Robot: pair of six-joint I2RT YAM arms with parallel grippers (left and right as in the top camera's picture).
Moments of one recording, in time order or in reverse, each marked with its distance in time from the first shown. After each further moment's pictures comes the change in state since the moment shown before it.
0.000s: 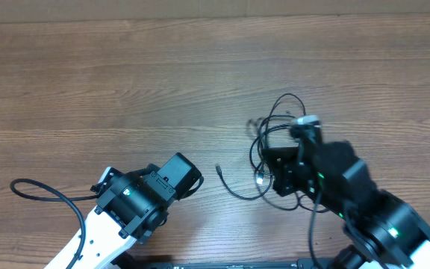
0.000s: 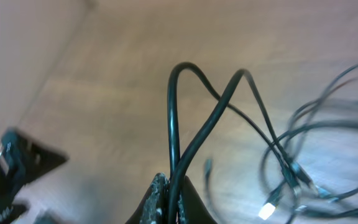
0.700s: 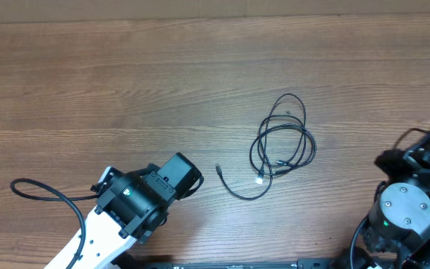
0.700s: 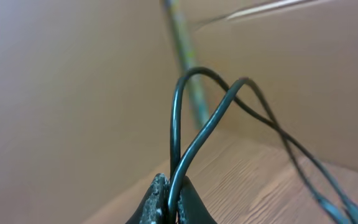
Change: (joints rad) left arm 0.000 0.000 0.000 0.003 -0.003 0.000; right arm -0.002 -0.220 0.000 0.142 1.407 -0.004
